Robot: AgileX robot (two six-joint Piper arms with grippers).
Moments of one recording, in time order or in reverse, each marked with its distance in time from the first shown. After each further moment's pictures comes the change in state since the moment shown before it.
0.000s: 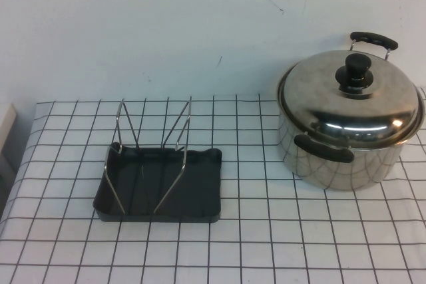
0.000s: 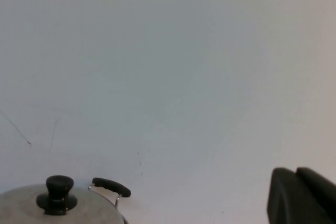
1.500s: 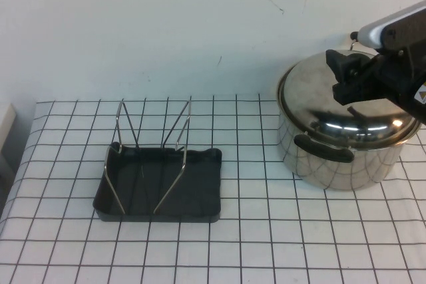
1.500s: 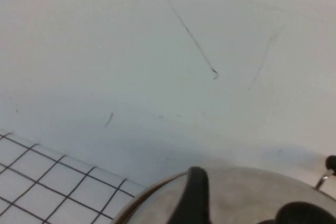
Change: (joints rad) right arm 0.369 1.547 -0.624 0.110 -0.497 -0.080; left arm -0.020 0.510 -0.206 0.131 -0.002 0.033
